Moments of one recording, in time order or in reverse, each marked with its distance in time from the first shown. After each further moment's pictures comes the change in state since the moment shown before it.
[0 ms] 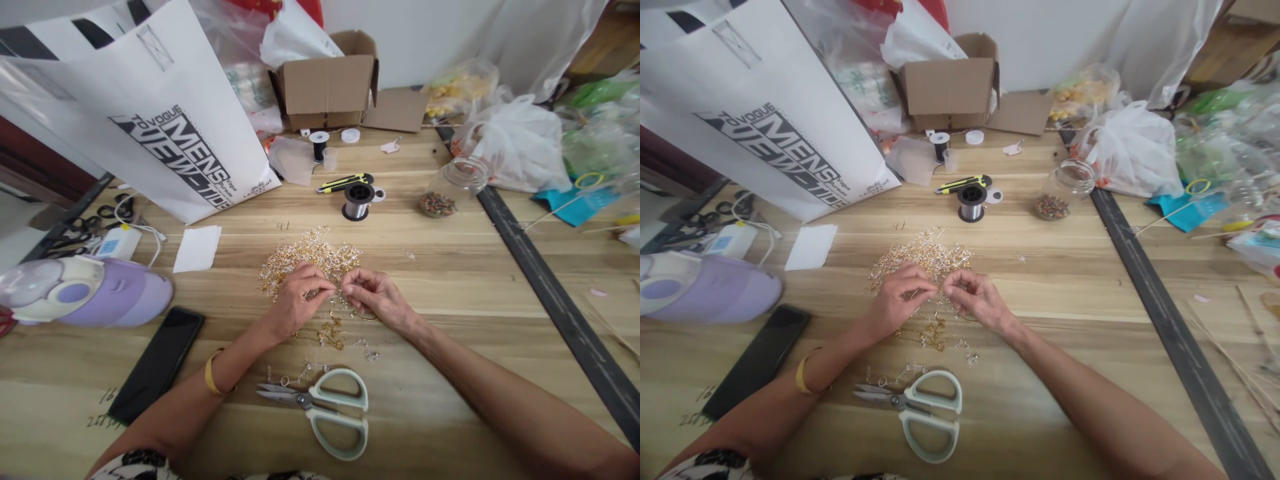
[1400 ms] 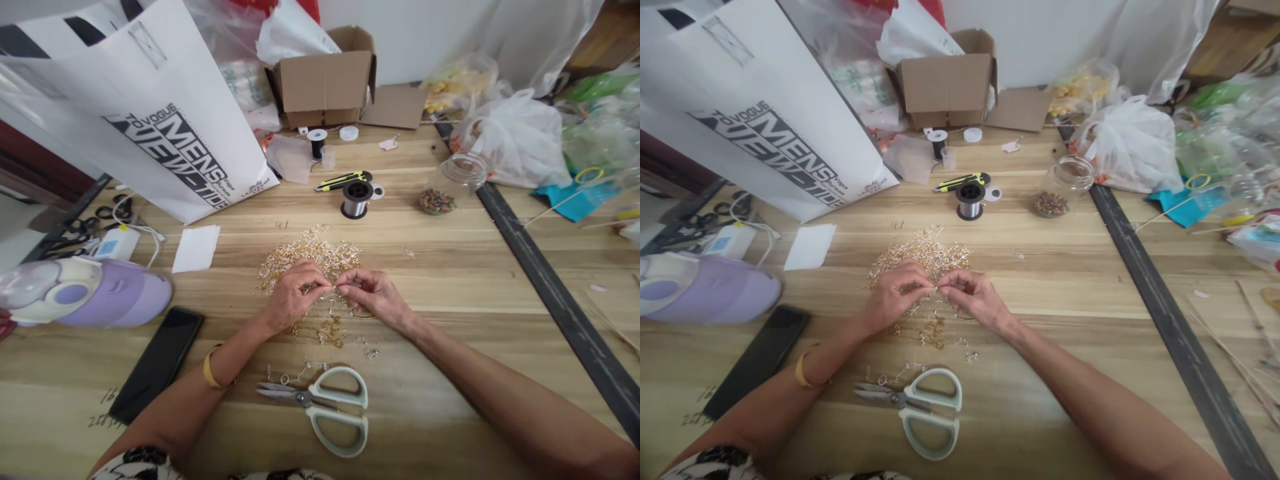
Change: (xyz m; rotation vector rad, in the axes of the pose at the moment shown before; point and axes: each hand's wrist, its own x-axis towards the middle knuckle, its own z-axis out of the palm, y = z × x) left_hand 0.003 -0.007 -0.005 -0.113 -0.062 -0.059; right_hand 0.001 0.003 0.001 -0.022 0.025 -0.001
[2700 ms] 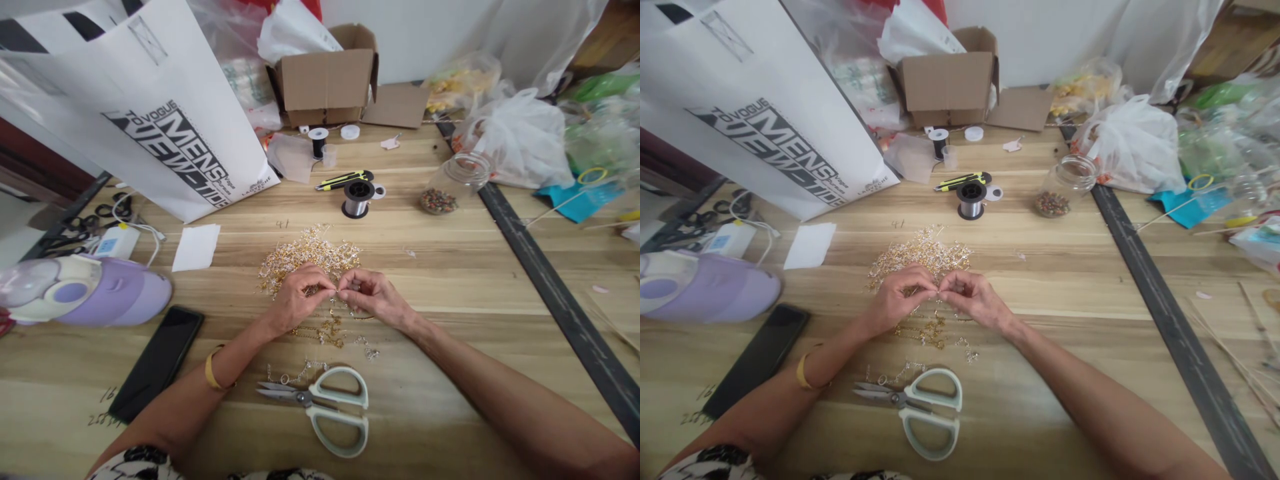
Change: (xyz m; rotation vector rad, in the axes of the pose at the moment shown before) left_hand -0.001 0.003 0.006 -0.119 -0.016 -0.053; right_hand 0.000 -0.004 -0.001 -0.069 -0.101 -0.014
